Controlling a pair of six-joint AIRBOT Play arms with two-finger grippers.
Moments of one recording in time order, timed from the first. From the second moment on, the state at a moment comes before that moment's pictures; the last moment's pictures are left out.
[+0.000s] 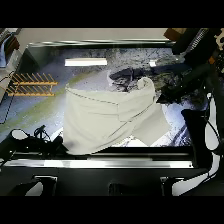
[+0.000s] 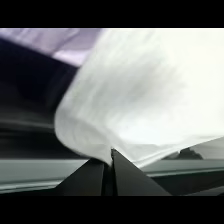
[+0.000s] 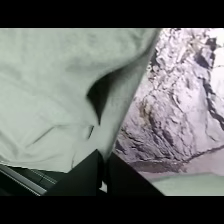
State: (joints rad) left arm 0.19 -1.03 0.47 0.94 -1.23 -1.67; right arm -0.20 -1.76 1.68 2.19 -1.58 -1.76
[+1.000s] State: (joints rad) left arm 0.33 -0.82 2.00 1.36 -1.17 -1.82; right arm -0.20 -0.83 2.09 2.31 -1.04 -1.46
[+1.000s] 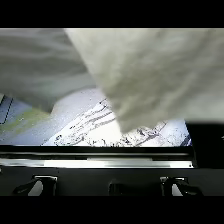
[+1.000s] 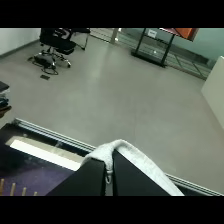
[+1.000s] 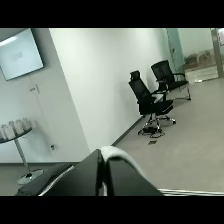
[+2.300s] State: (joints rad) left arm 0.12 -2.06 2.04 1.23 -0.98 -1.61; right arm -0.02 -1.84 1.82 1.97 -0.71 -1.31
